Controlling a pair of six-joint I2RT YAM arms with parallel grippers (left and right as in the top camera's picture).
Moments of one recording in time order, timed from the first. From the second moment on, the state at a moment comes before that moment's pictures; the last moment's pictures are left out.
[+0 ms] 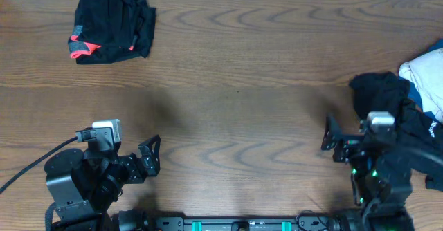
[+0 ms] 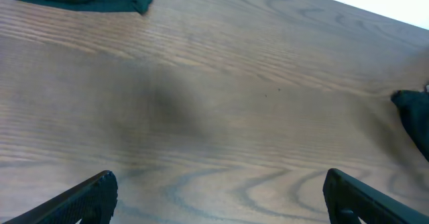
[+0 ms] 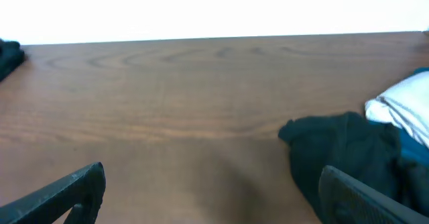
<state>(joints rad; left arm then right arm) 0.21 0.50 0.86 -1.05 0.41 -0.10 0.09 0.28 0.39 -0.41 0.07 0.11</state>
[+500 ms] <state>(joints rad) 0.21 0.50 0.86 -1.05 0.41 -0.10 -0.01 0.02 0.07 -0.07 -0.03 0.06</state>
